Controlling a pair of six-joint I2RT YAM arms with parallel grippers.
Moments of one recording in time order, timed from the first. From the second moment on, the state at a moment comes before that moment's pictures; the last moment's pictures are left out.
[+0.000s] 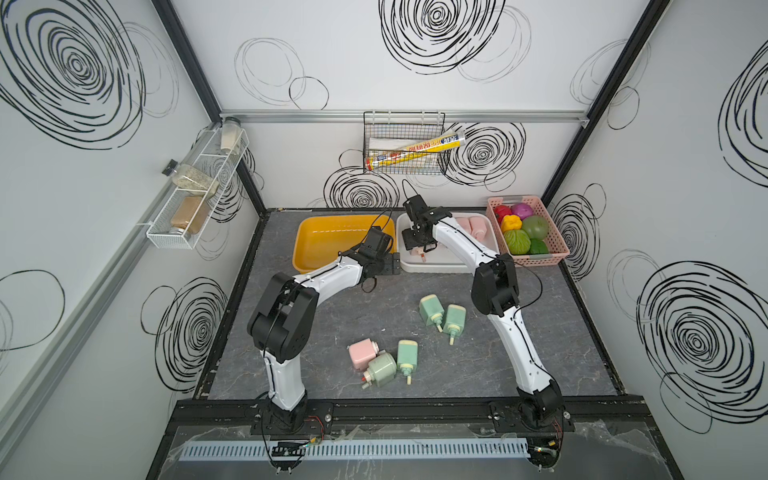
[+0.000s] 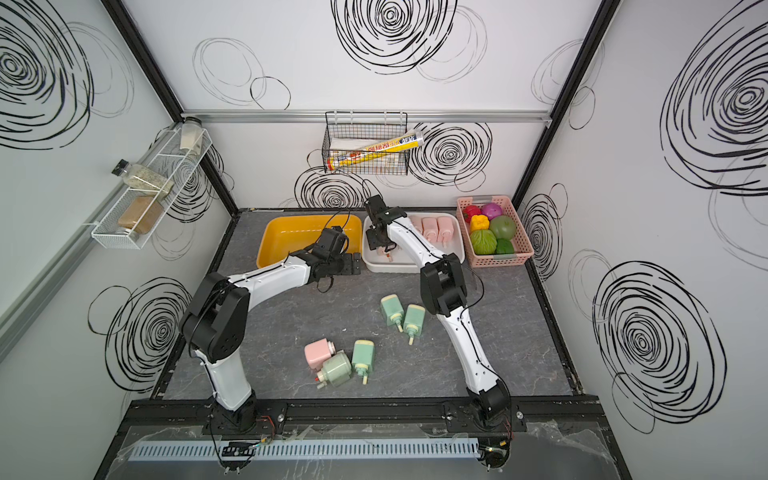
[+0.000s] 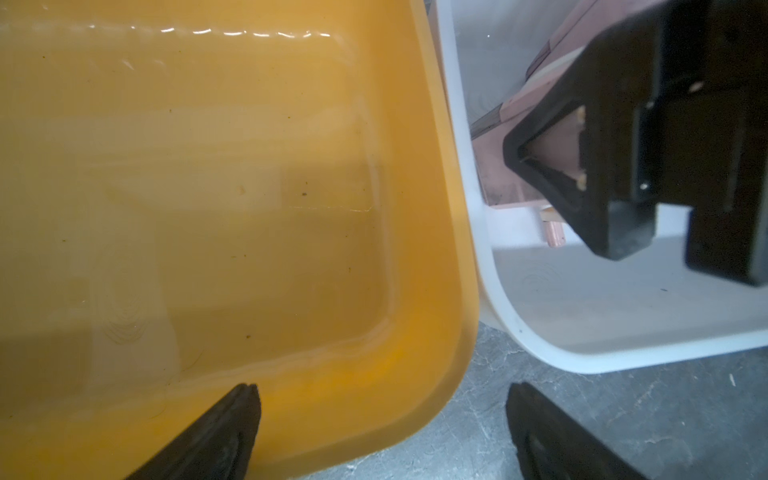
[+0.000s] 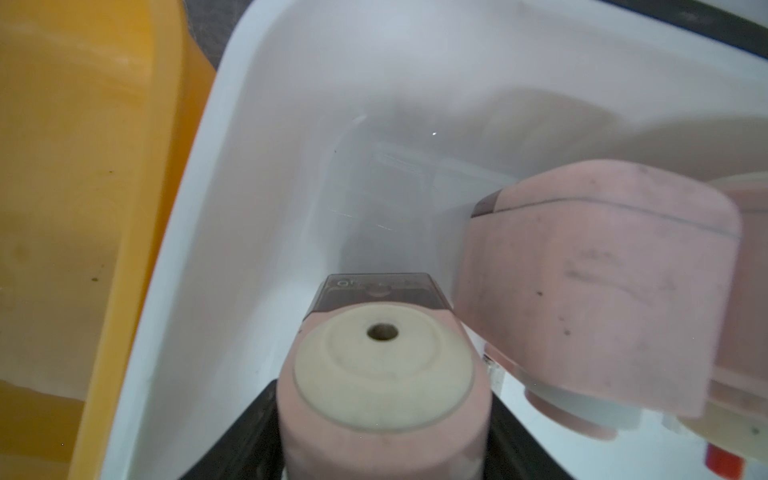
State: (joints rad) left arm -0.49 1.86 1.27 -0.30 -0.10 -0.44; right arm 0.54 2.53 2.41 -0.97 0.18 0.23
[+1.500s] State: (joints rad) left arm -0.48 1.86 1.27 -0.30 -0.11 -0.44; right arm 0.55 2.45 2.21 -0.81 0.28 0.32
